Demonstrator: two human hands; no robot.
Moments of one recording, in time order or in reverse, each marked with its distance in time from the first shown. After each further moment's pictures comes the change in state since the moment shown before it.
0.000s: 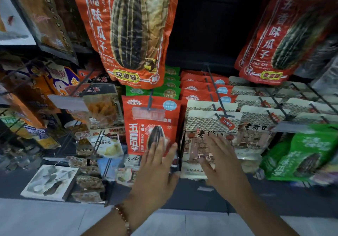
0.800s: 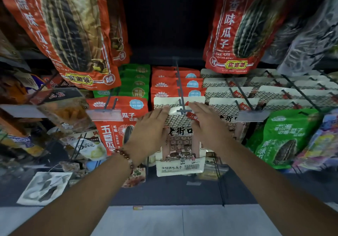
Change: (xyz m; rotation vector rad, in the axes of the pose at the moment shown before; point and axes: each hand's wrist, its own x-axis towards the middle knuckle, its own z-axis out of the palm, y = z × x) left_hand 0.111 0.073 -0.037 0.096 0.026 0.060; right_hand 0.067 0.060 -0.064 -0.019 0.055 -0.056
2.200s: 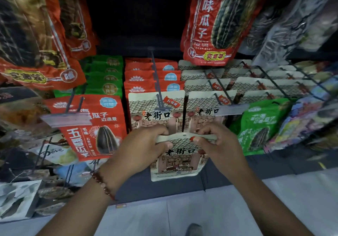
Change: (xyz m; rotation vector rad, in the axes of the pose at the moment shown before) left_hand -0.011 0.024 0.010 -0.451 -0.127 0.110; right_hand -0.074 0.031 -0.015 0.481 0.181 0.234
